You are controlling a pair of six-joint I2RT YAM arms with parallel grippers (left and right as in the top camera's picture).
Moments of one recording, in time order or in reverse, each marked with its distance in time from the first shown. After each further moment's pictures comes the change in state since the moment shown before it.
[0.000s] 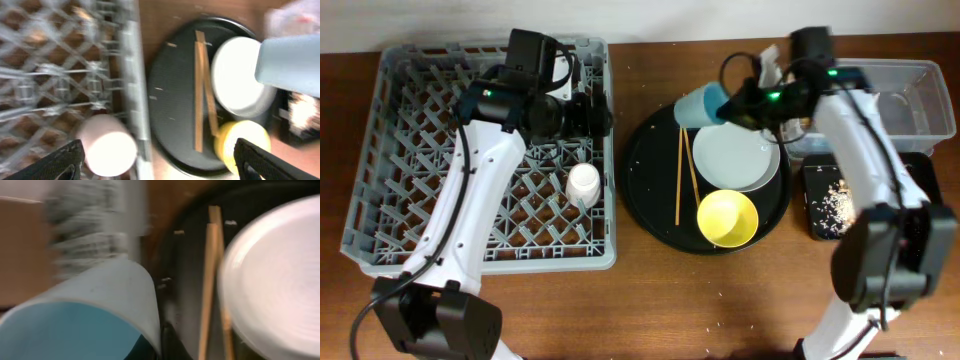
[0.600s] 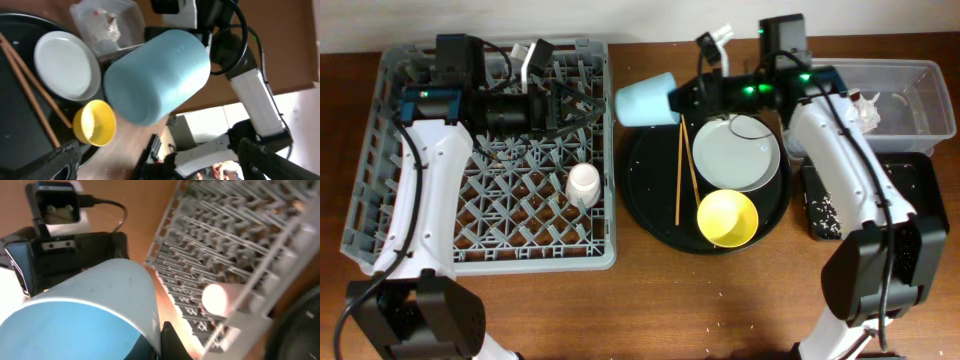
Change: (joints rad) left arm 0.232 0.002 -0.051 0.000 1.014 0.220; right arm 0.161 -0.035 0.006 0.230 -0.458 -0.045
